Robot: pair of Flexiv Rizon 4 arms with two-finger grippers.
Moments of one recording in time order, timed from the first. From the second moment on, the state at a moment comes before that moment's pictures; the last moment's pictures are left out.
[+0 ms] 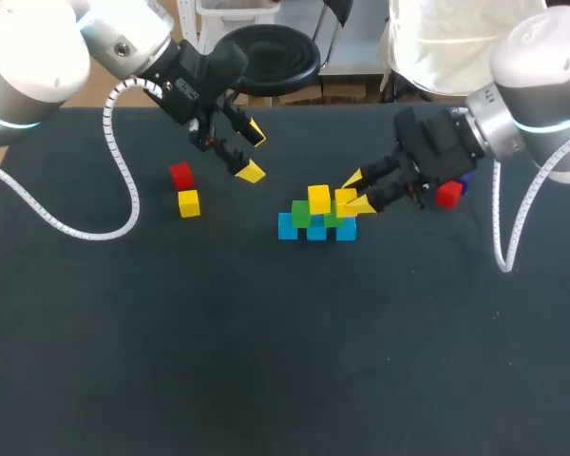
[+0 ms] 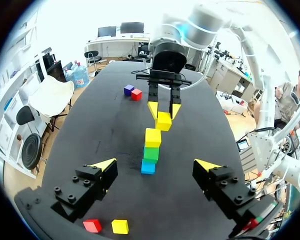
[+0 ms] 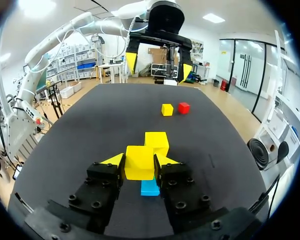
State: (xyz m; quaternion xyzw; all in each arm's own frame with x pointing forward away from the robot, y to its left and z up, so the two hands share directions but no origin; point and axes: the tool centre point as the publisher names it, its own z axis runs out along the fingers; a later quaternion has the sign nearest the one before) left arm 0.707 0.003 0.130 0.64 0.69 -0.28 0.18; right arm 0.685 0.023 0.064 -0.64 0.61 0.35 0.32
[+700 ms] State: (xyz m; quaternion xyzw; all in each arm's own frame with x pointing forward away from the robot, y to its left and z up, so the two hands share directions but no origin) left arm 0.707 0.003 0.130 0.64 0.69 -0.28 0.18; right arm 0.691 0.025 0.060 -0.63 0.61 0.35 0.32
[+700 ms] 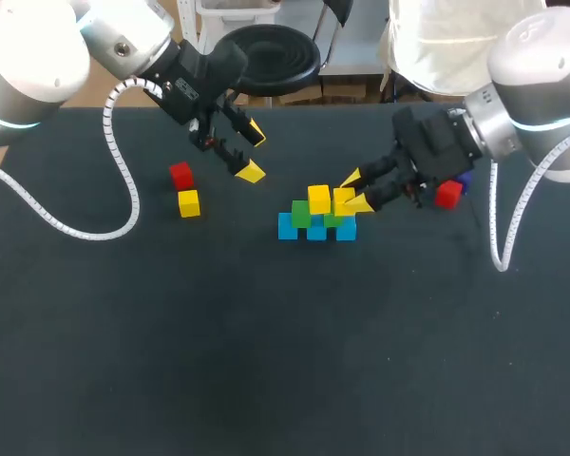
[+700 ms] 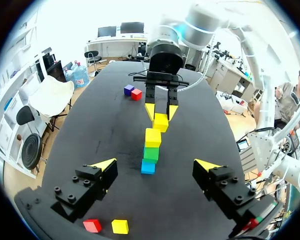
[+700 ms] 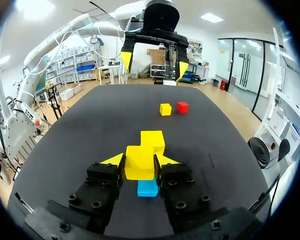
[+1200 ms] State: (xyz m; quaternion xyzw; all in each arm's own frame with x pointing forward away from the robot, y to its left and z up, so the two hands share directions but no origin) left arm 0.707 0.003 0.130 0.64 0.69 -0.28 0.18; right arm 0.693 0.027 0.059 -0.62 0.62 0.36 0.32
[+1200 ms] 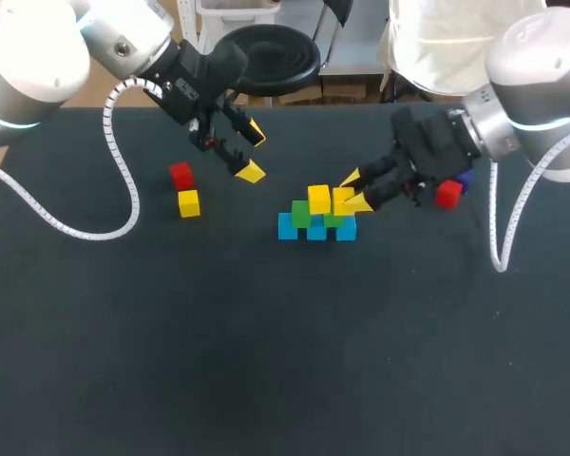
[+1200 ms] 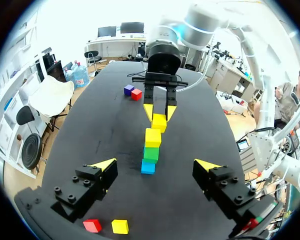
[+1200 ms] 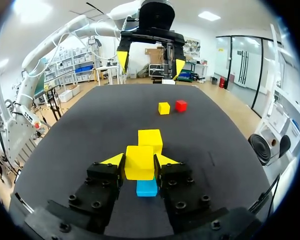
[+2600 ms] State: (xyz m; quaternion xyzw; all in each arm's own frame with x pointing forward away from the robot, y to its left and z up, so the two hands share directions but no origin) left arm 0.707 0.003 0.130 0.64 0.69 -0.28 0.18; right arm 0.705 0.027 0.053 -0.62 0.63 0.37 0.31
